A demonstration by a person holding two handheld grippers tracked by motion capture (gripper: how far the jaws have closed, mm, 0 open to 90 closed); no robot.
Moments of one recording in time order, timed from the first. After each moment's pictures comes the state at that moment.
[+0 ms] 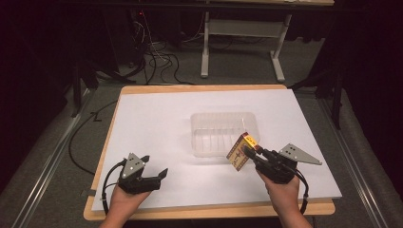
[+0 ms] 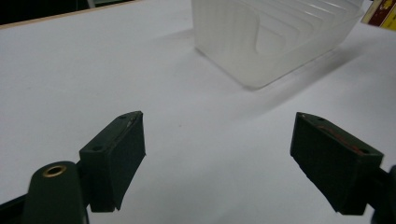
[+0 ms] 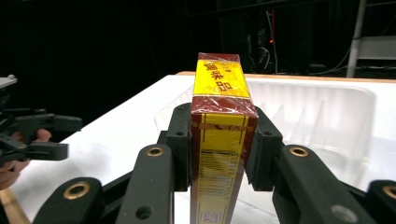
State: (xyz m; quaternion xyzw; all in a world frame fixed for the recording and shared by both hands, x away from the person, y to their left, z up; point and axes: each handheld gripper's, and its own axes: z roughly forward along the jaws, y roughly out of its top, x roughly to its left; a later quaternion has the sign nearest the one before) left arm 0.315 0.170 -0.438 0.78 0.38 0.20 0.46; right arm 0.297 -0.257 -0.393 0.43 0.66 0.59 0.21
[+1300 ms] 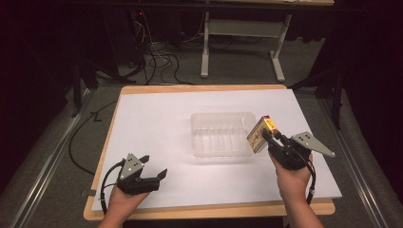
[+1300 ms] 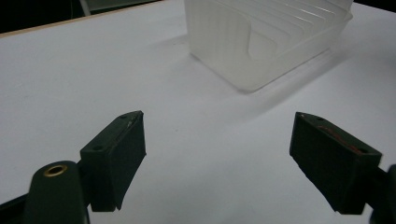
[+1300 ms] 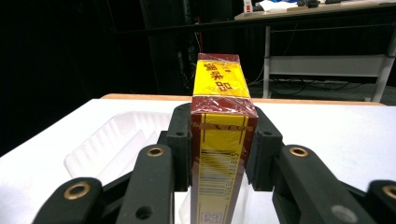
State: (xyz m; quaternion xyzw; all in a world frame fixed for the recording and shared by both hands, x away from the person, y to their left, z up) left arm 0.313 0.169 -0.435 0.78 0.37 0.20 0.47; right arm 0.316 -0.278 -0.368 0.50 0.61 0.53 0.32
